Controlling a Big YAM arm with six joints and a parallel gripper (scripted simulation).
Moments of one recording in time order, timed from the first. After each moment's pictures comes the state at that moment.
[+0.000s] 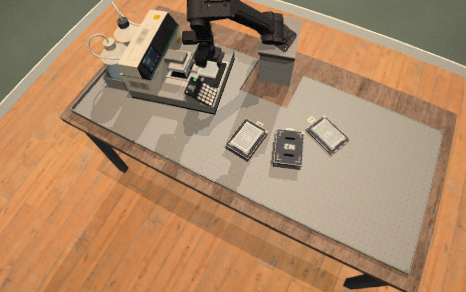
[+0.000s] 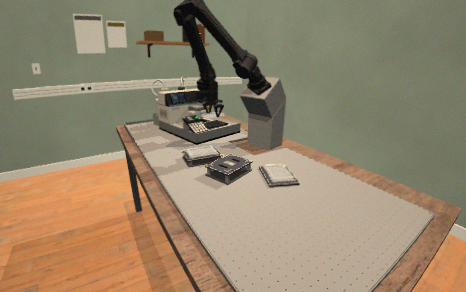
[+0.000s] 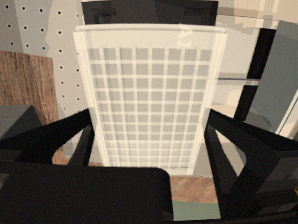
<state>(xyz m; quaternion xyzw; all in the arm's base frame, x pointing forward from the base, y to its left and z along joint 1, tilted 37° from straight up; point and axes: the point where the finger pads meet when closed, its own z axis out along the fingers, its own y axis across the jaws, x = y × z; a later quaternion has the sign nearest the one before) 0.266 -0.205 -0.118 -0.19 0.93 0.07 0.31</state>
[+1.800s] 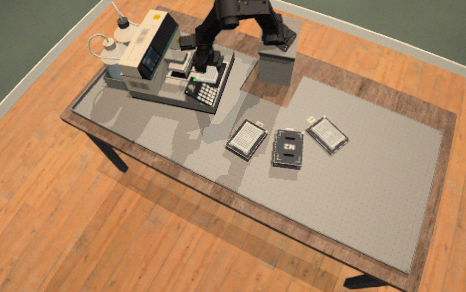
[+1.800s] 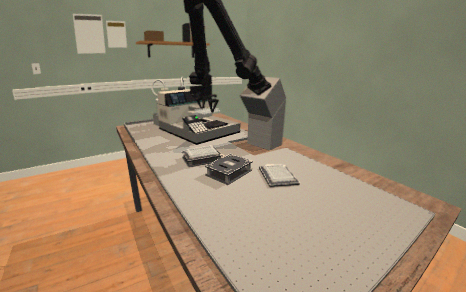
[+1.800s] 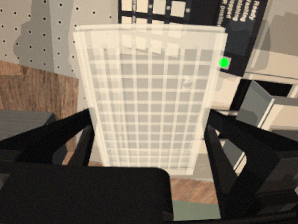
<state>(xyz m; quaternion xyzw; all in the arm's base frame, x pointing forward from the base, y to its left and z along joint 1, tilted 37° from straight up) 0.282 -0.180 -0.051 -0.22 0.92 0.06 0.31</state>
